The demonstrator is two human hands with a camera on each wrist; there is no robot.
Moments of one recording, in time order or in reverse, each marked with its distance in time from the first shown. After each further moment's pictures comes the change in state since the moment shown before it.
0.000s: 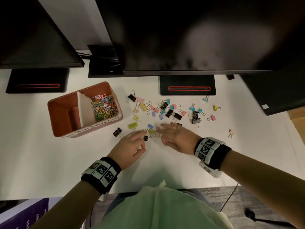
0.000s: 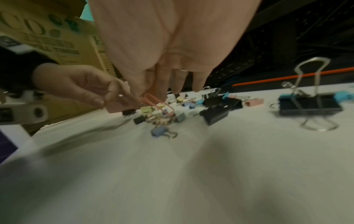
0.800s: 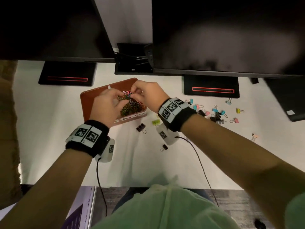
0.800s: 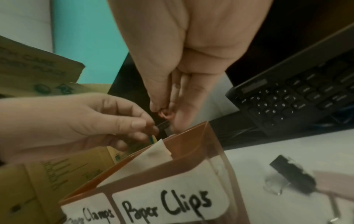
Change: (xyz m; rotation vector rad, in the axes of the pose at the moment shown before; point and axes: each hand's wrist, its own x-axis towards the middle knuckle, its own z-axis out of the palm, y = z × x) left_hand -0.013 -0.047 -0.141 -0.057 0.578 -0.417; right_hand 0.185 -0.112 -0.077 0.340 0.338 0.169
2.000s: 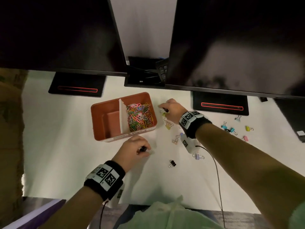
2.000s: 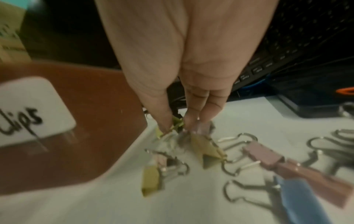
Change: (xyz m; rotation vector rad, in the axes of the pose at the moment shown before) left_hand -0.059 -0.033 0.052 -0.212 -0.453 0.040; right_hand 0.022 0.088 0.006 -0.322 -0.286 0.352
